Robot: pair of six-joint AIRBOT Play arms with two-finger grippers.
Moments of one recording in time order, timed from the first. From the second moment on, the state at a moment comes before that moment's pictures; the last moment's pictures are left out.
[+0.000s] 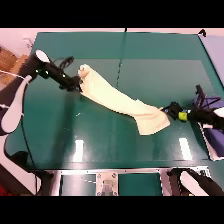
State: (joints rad) left arm -0.05 -1.82 1.73 0.94 -1.46 -1.30; right arm -0.33 -0.94 0.62 -0.71 1.01 1.27
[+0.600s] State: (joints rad) left arm -0.05 -1.08 2.06 0.98 -1.21 -1.23; right arm -0.41 -0.91 1.60 -0.61 1.12 1.36
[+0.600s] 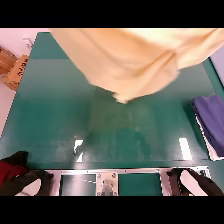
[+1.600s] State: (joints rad) left arm -0.05 -1.19 1.82 1.11 -1.05 -1.22; right arm -0.40 -1.03 1.51 -0.66 0.98 1.29
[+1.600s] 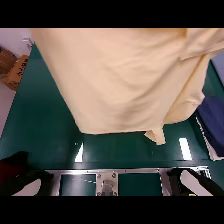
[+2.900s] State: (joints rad) left arm 0.14 -1.80 1.95 0.92 -1.54 -1.34; right arm -0.57 -1.49 1.21 -0.70 1.25 1.23
